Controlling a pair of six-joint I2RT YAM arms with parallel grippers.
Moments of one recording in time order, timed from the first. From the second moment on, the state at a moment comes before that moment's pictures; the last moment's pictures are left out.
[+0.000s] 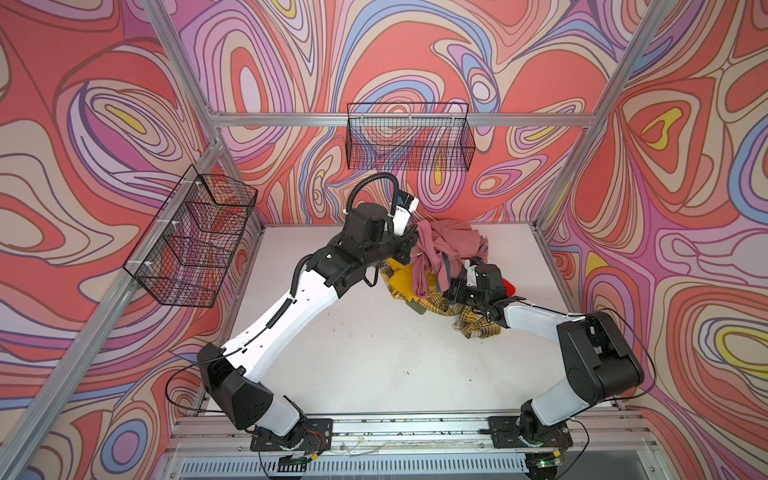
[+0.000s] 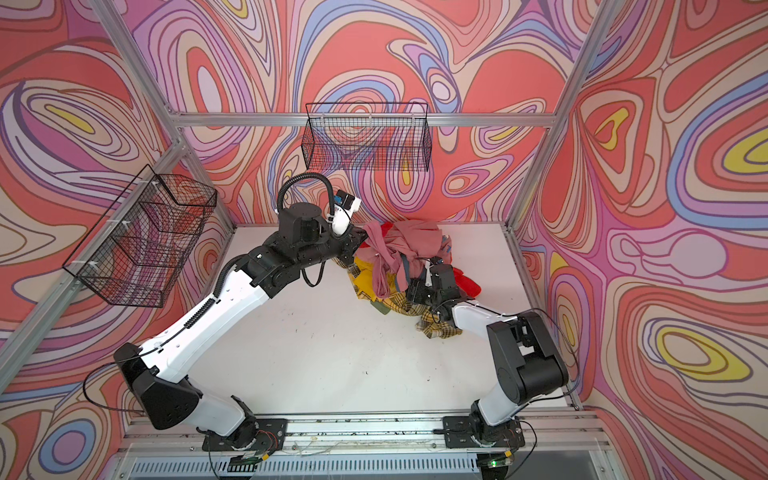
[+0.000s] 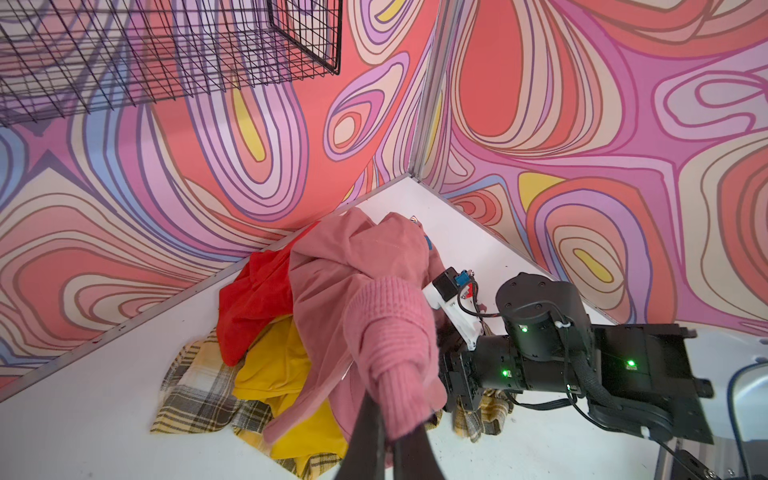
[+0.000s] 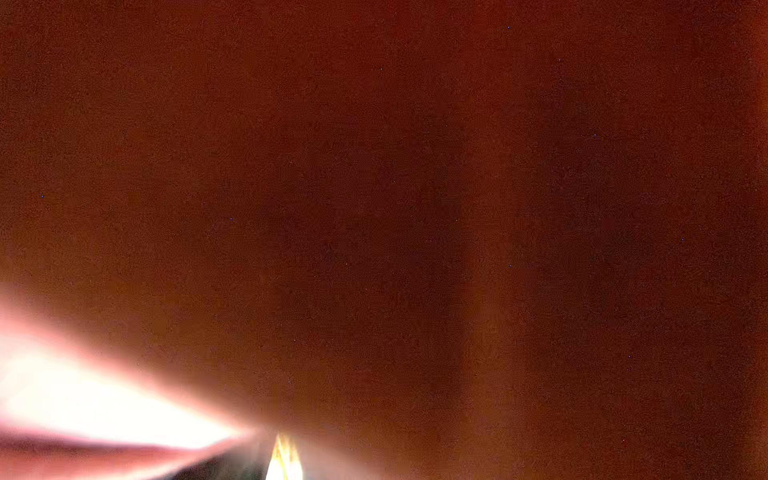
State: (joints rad) left arm -0.67 1.51 1.64 -0.45 0.10 -0.10; right arm 0.27 1.59 0.77 0.14 -0.18 0.50
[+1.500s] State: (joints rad) left arm -0.66 1.59 2.26 -0.74 -0.28 0.17; right arm 0.27 1.56 0.77 0.13 -0.15 0.51
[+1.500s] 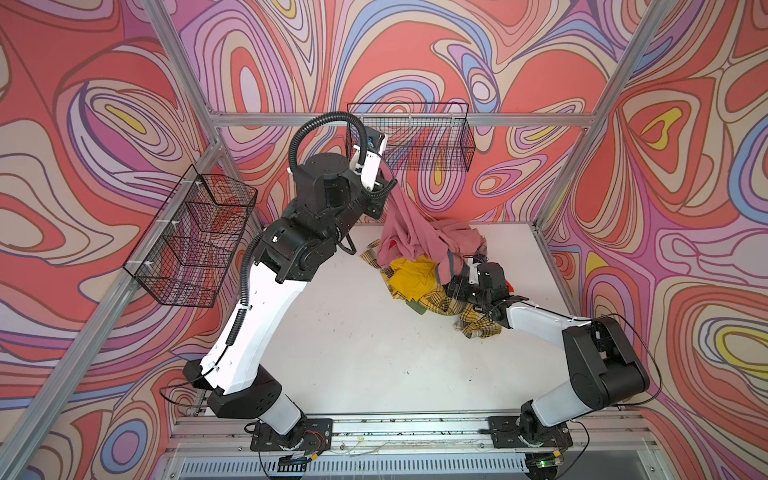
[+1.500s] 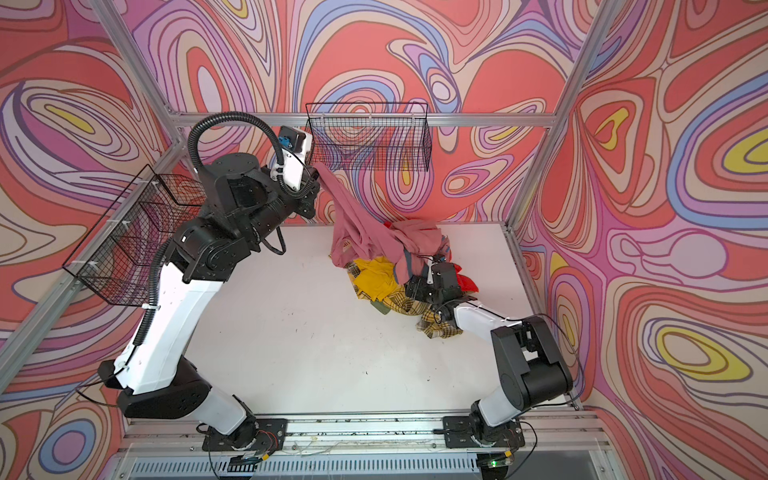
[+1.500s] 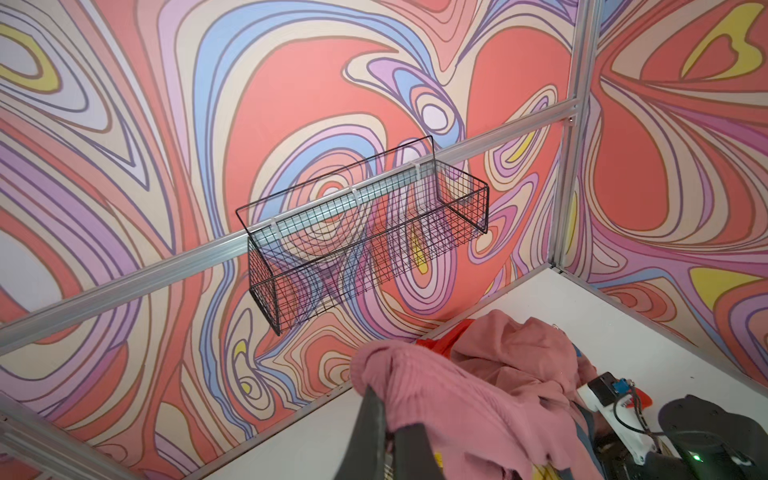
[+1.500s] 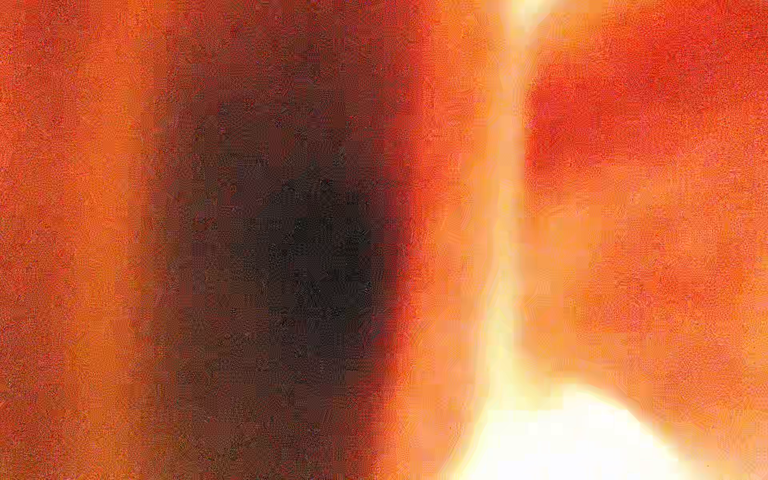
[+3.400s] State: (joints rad) left arm -0.22 0.98 1.05 -0.79 -0.33 -0.32; right arm 0.26 1.33 0.72 -0.05 -0.05 0.44
